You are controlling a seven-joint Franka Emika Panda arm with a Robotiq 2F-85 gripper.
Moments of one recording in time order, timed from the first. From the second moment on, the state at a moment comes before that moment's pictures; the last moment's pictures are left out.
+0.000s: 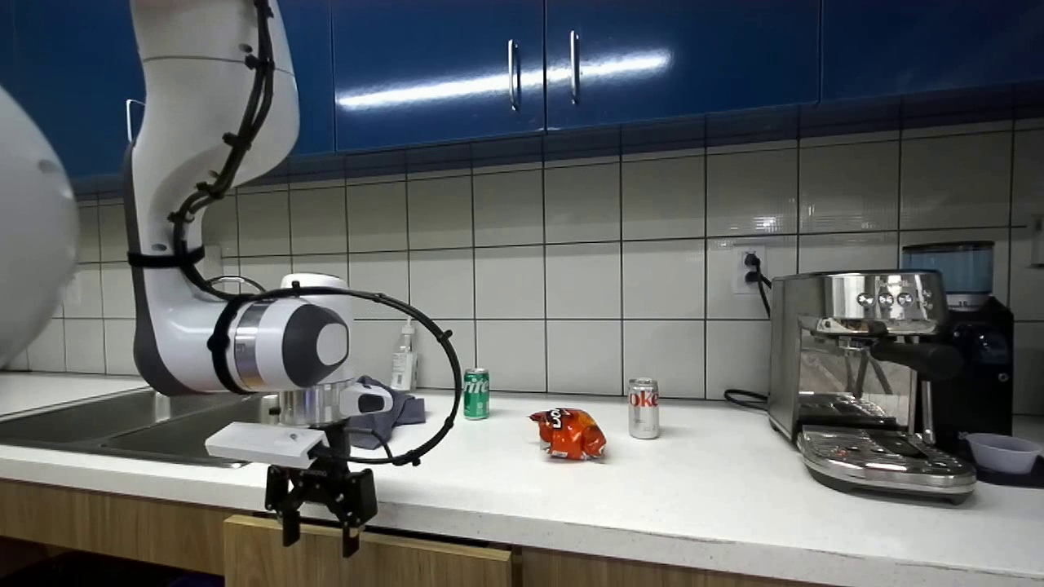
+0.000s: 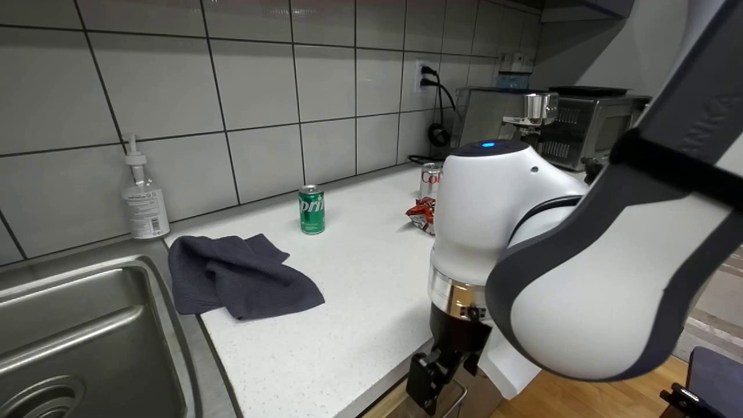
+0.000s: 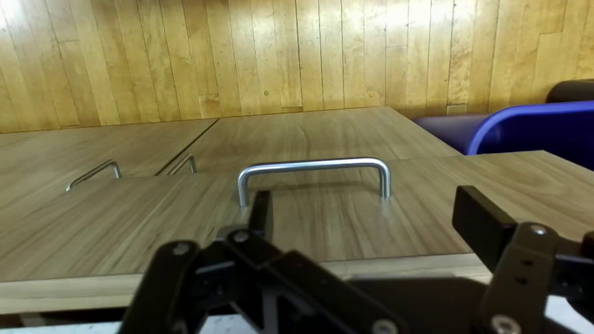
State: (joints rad) arm 0.25 0.32 -0.02 -2.54 0.00 2.85 0.27
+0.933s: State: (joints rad) arm 0.20 0.18 0.09 -2.66 0.13 2.75 0.21
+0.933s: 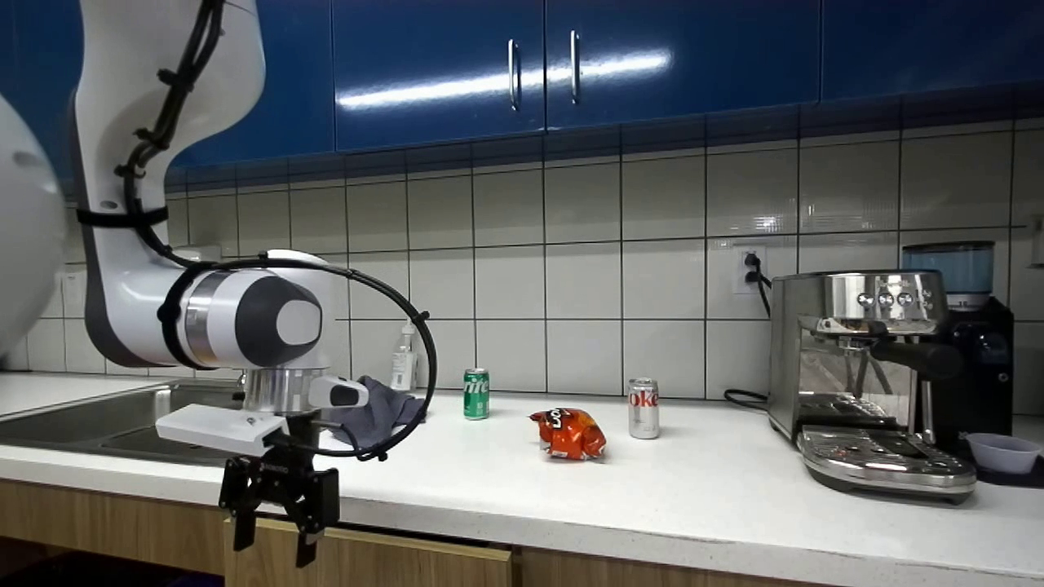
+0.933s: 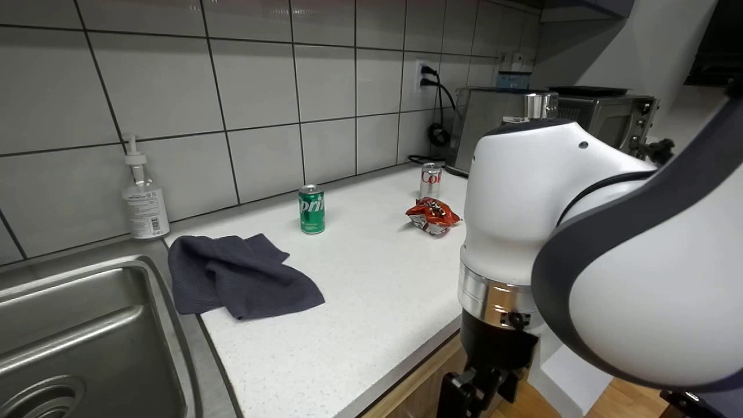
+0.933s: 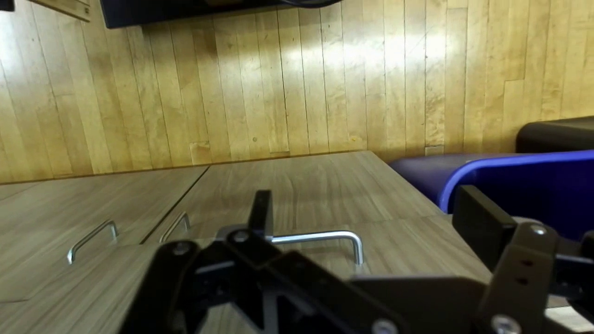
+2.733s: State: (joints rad) arm 0.17 0.13 0.09 -2.41 0.14 2.50 0.21
